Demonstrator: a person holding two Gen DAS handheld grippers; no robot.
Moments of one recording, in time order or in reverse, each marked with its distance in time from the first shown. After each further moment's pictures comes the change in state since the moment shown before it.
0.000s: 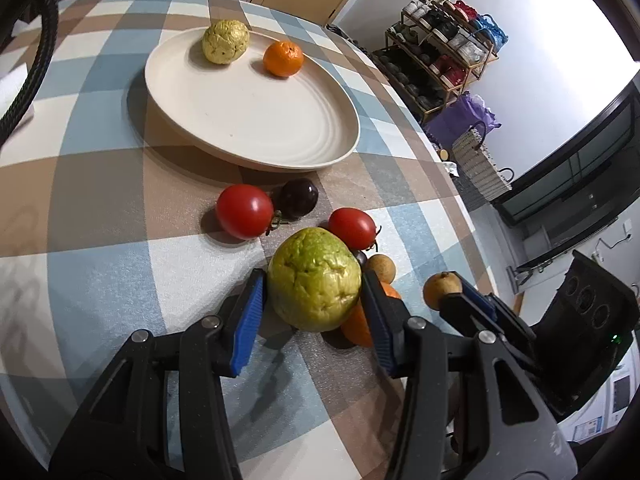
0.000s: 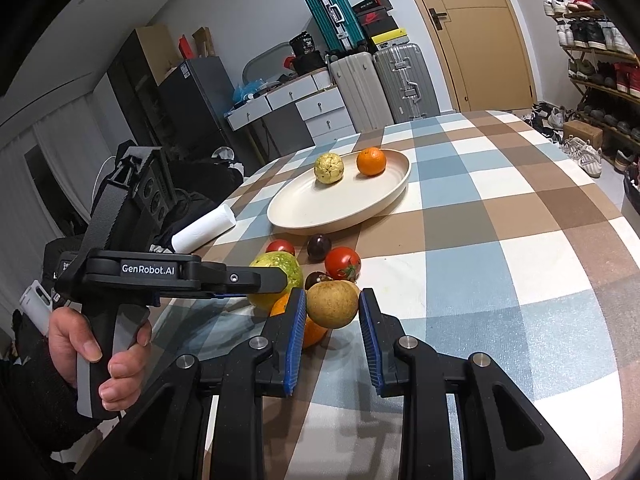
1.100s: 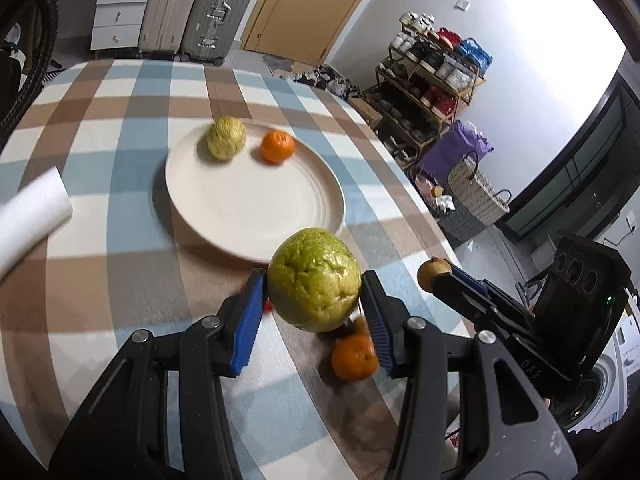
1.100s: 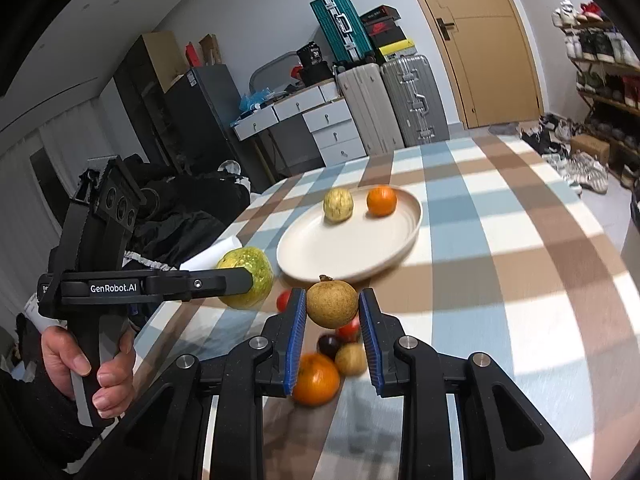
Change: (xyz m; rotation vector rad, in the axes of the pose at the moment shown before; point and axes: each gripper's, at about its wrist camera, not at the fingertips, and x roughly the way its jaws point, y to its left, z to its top) left arm -0.070 -0.008 0.040 0.067 -0.154 0.016; right arm -0.002 0.007 0.051 -0.020 -0.032 0.022
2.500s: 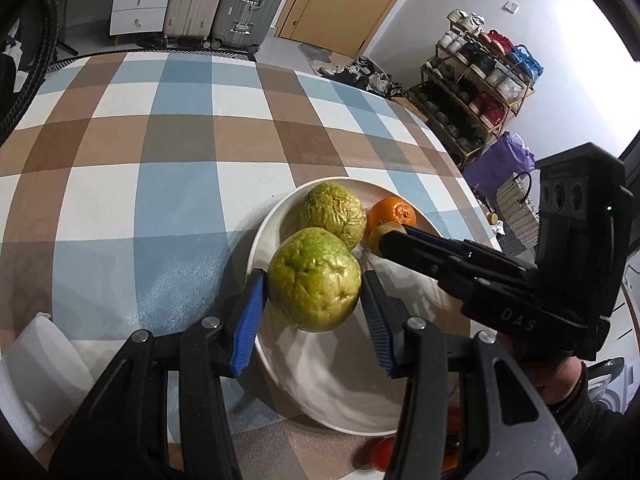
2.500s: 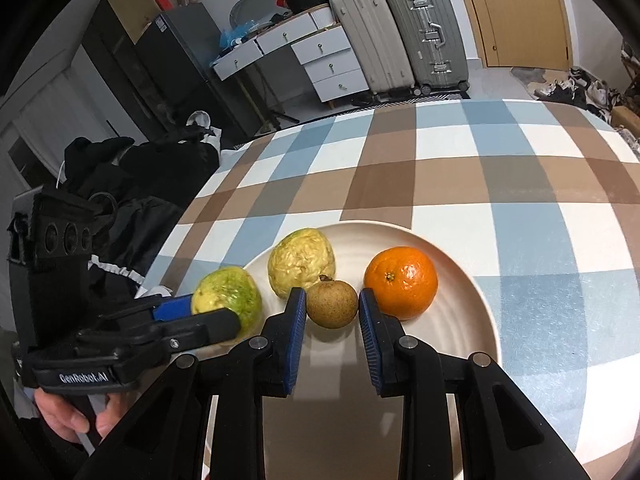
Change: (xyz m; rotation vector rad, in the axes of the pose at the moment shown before) left arm 0.112 0.100 0.106 -0.065 0.064 0.104; right arm 0.226 -0.041 0.116 0.029 0.305 0.020
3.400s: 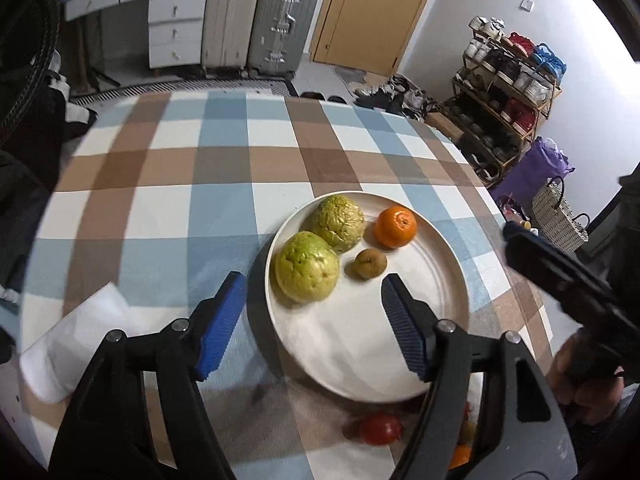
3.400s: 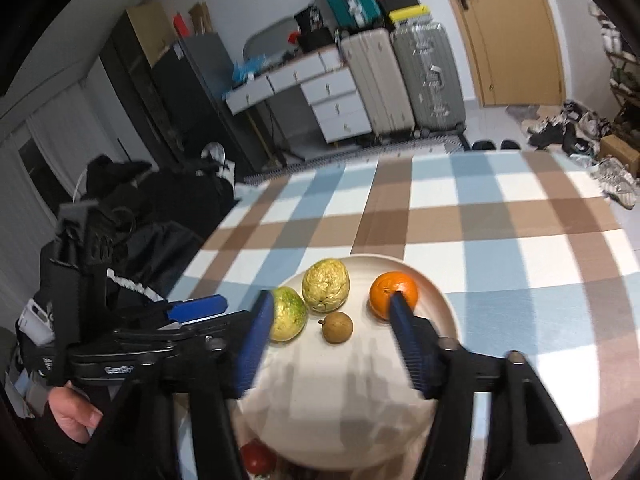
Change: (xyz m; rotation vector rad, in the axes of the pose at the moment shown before) left arm -0.060 -0.042 -0.022 0.033 -0.103 0.206; right arm -0.083 0.021 -0.012 -0.034 -0.170 -0.014
